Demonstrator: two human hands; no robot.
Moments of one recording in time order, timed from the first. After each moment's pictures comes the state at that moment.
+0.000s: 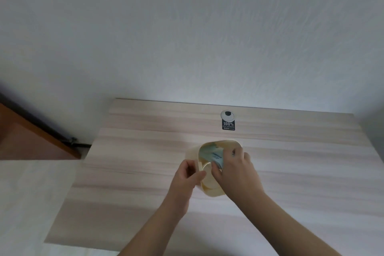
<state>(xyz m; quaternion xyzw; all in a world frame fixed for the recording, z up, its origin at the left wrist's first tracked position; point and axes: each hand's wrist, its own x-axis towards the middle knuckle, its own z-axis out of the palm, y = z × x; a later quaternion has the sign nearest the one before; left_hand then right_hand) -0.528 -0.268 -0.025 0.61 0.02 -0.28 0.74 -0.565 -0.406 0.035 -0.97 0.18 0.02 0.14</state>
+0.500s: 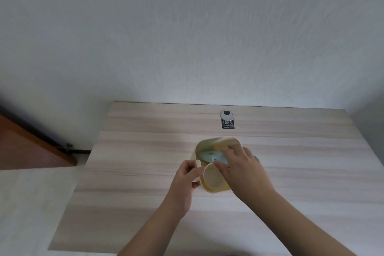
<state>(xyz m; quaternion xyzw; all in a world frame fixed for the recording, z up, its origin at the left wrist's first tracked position) -0.520 -0.246 -0.017 0.57 0.07 -0.33 0.75 -0.574 -0.397 0.058 -0.99 0.11 0.02 0.11</state>
